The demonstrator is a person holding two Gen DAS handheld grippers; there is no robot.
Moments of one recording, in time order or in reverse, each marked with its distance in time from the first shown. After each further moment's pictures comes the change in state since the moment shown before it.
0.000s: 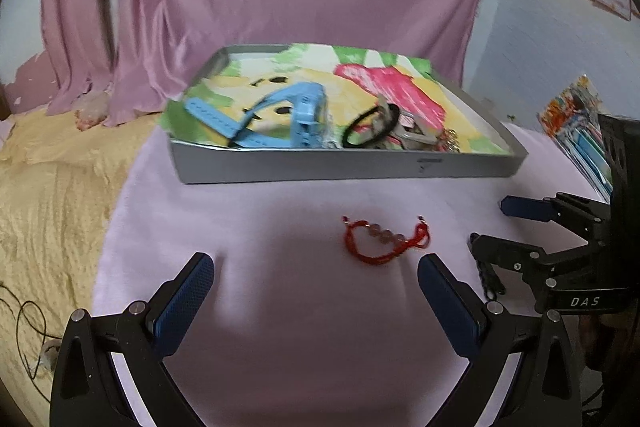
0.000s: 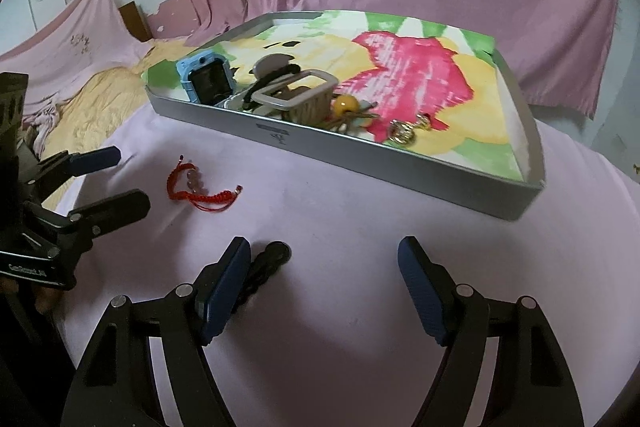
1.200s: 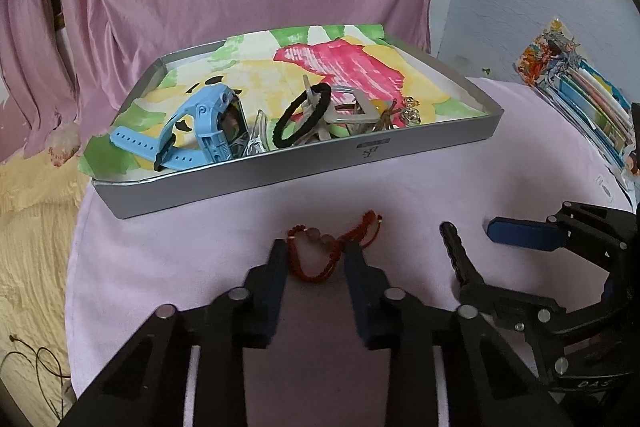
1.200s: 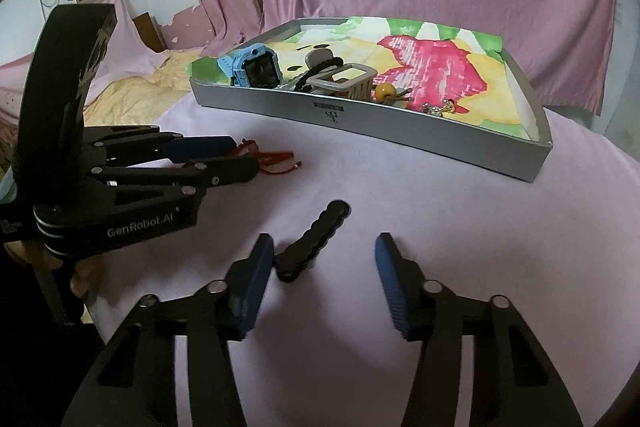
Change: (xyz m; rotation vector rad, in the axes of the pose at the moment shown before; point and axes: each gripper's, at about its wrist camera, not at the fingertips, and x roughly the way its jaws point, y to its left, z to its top) left arm 0.019 -0.039 0.012 0.171 0.069 -0.025; right arm -0.019 0.022 -0.029 0.001 -0.049 0.046
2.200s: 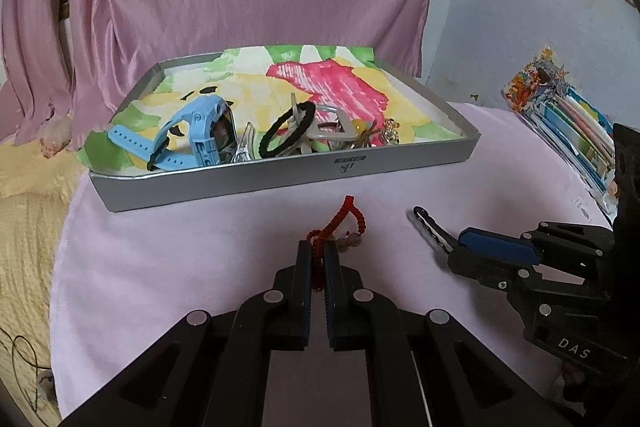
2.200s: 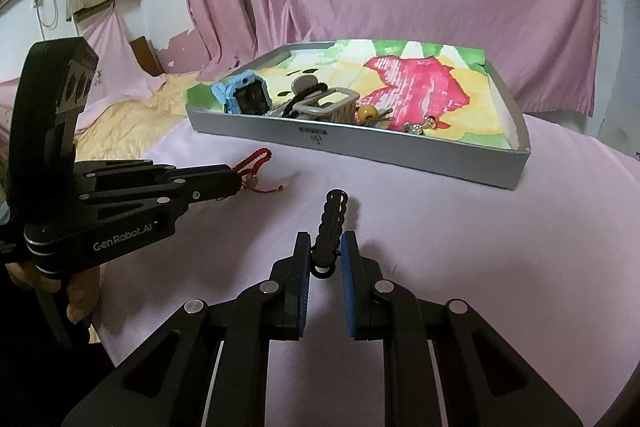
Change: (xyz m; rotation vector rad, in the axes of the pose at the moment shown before) left arm -0.014 -0.004 -0.006 -0.065 -0.077 -0.063; right arm -0.011 -0.011 -0.003 0.044 -0.094 0.000
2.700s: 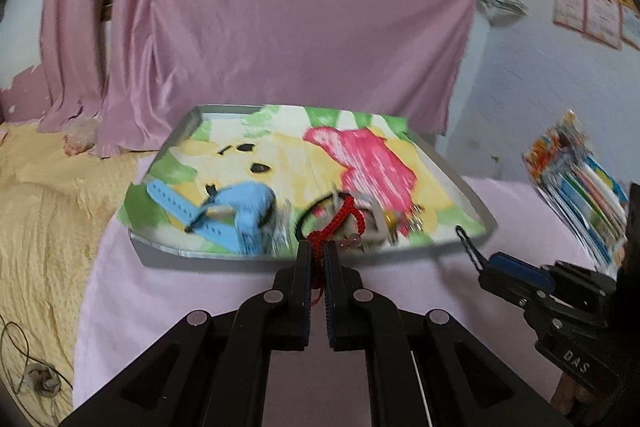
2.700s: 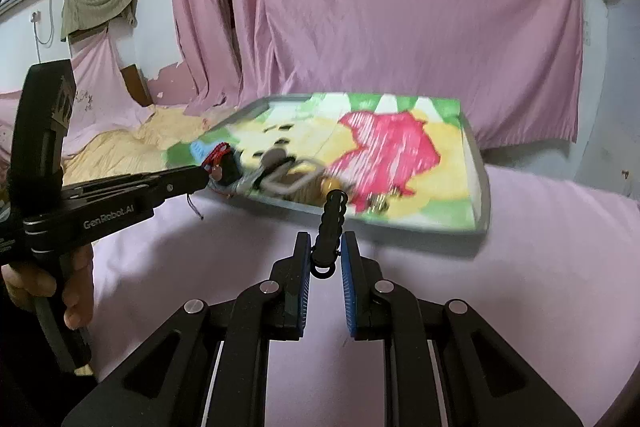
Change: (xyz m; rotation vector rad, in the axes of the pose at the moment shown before) left arm -0.010 0.021 0.041 -0.148 -0.153 0.065; right arm -0.012 -0.019 0.039 0.001 -0.135 -0.053
